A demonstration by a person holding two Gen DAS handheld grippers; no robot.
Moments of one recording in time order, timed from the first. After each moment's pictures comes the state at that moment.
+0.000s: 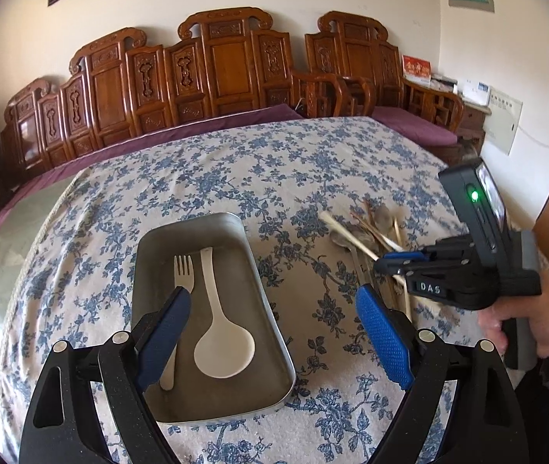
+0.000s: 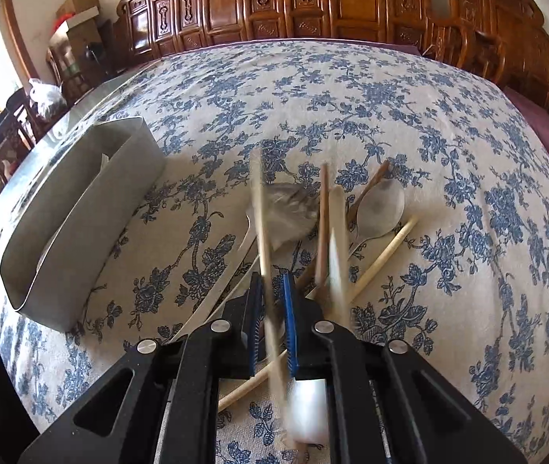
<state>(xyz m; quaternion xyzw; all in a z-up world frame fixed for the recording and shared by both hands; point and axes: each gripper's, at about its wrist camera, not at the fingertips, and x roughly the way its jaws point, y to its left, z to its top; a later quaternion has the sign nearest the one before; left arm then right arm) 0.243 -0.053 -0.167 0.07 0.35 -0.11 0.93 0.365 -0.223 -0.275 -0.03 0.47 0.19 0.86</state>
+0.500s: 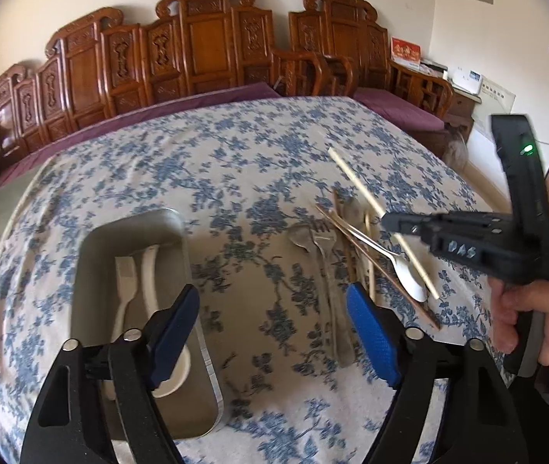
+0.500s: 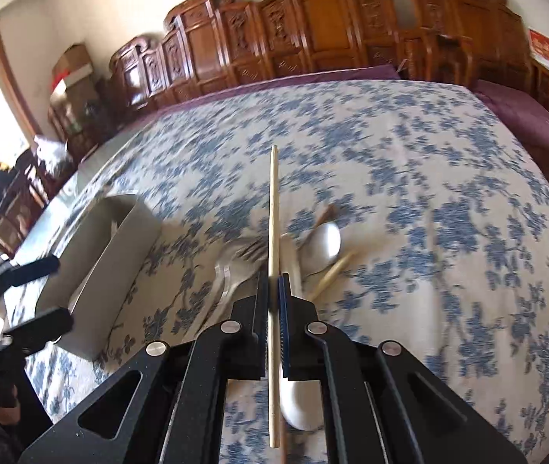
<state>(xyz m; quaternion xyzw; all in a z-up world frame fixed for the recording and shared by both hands) 0.274 -0.098 -0.179 0.05 0.40 -0.14 0.90 0.360 -0.288 -0.239 0.06 0.41 0.18 0.89</state>
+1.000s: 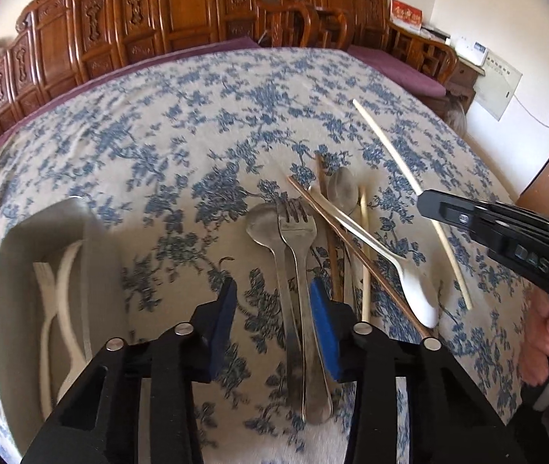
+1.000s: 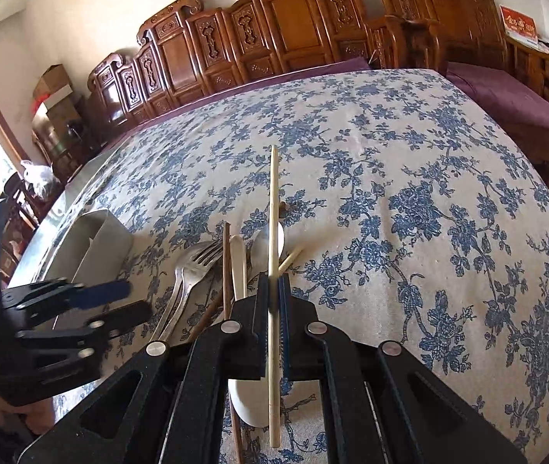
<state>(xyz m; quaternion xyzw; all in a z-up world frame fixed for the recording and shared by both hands) 0.335 -0.143 -0.230 0.05 0.48 -0.15 0.86 0.367 -0.319 -0.249 0.09 0.41 0.16 0.89</state>
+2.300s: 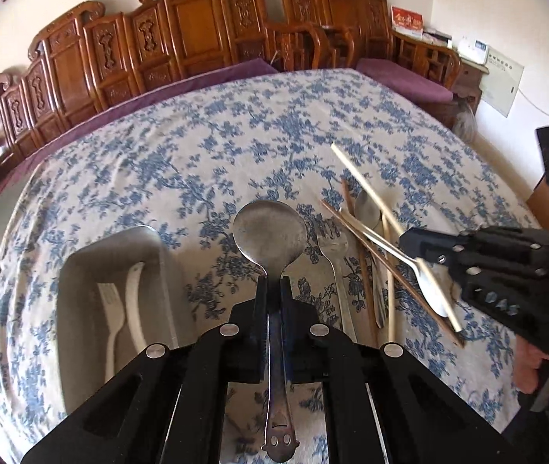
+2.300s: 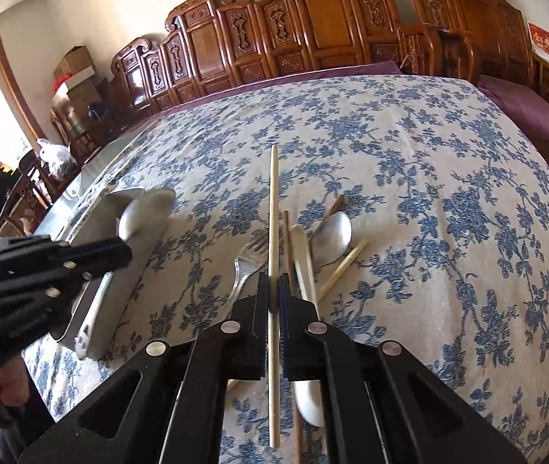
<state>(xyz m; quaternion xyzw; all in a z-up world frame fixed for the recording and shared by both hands) 0.316 -0.114 -0.185 0.09 0.44 -0.13 0.89 0.354 -0.271 -0.245 0.06 0.41 0.20 0.89</state>
